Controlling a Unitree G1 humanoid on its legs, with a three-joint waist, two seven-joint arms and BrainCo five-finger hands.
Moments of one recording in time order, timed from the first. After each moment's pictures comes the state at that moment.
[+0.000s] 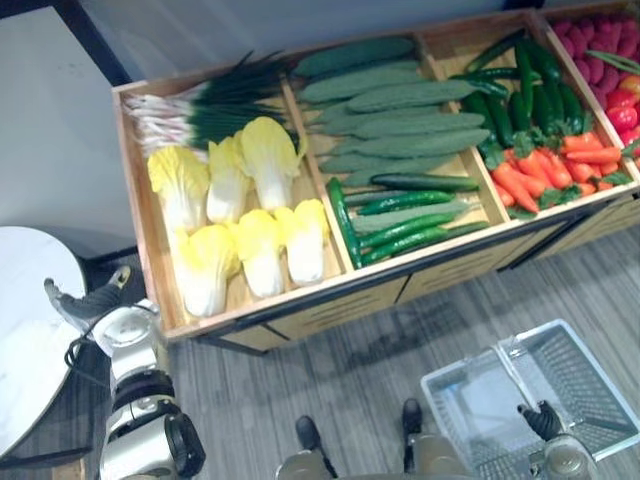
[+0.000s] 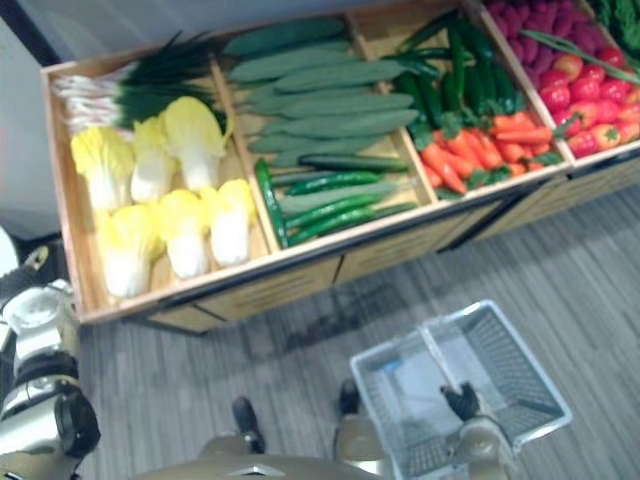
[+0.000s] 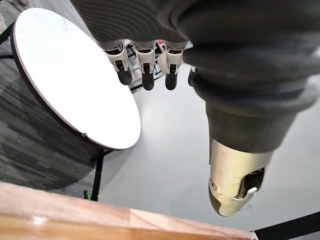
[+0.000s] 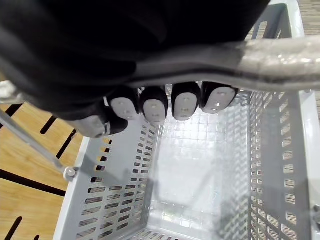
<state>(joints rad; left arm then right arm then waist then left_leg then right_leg) -0.44 0.44 0.59 0.80 0.00 -0.02 0.60 0.14 -0.32 -0.22 0.82 -0.54 -0.12 -0.08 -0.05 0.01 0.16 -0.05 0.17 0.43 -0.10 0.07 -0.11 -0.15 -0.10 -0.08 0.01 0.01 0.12</state>
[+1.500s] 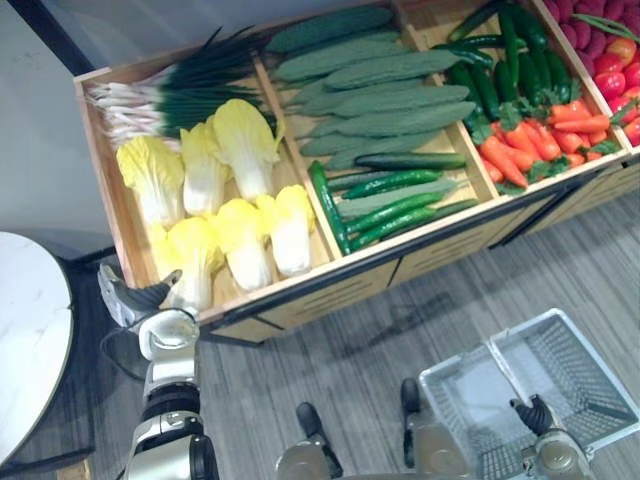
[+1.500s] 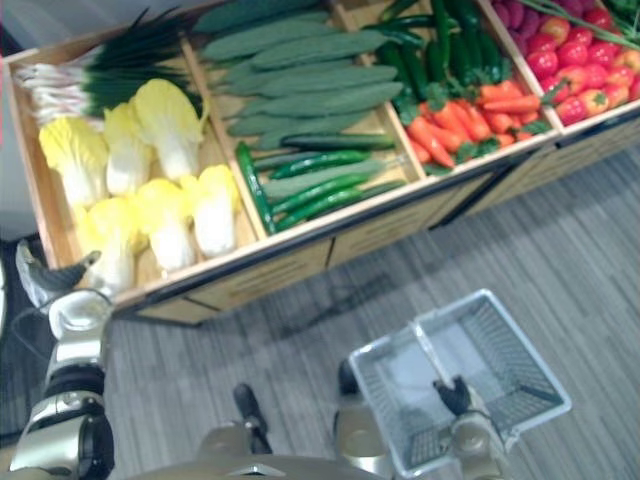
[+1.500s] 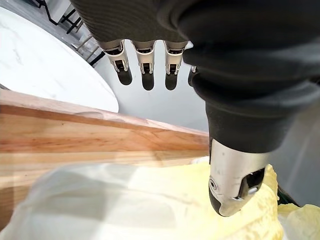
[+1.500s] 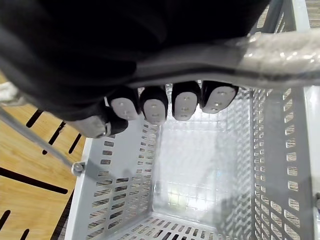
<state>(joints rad) -0.33 0.34 0.40 0.66 0.22 0.00 0.62 0.12 -0.30 -0.19 0.83 -0.54 -0.14 -0.12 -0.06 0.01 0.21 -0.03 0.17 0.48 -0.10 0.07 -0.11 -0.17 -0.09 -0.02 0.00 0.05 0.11</state>
